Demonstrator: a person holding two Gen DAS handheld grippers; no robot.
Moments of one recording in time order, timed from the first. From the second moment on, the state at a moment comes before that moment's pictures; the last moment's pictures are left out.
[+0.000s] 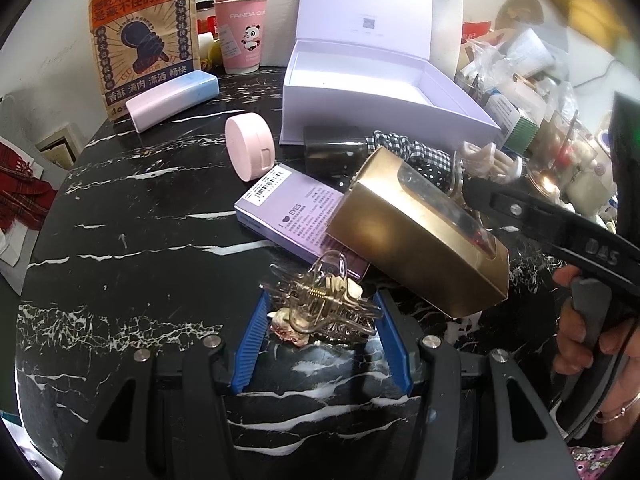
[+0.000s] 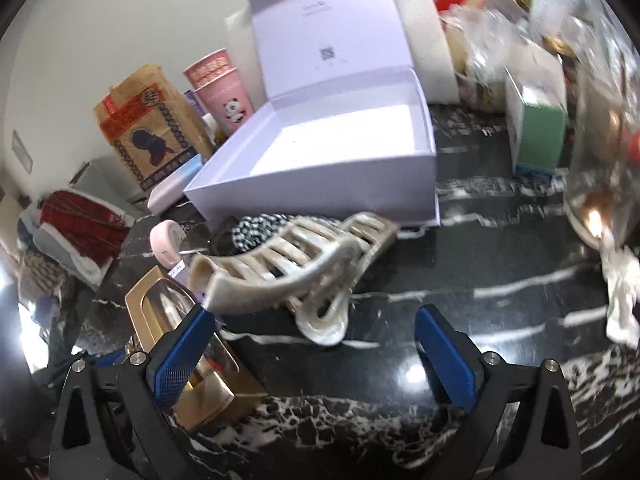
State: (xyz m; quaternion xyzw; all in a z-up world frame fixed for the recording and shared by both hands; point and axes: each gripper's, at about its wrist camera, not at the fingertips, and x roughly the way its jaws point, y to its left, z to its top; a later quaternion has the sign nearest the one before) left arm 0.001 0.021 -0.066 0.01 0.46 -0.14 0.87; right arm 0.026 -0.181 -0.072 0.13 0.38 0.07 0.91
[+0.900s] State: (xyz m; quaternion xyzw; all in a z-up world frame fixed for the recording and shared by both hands) left arm 0.014 0.043 -0.057 -0.02 0.46 -0.11 0.88; right arm 0.040 -0.187 -0.080 0.17 0.37 0.05 0.91
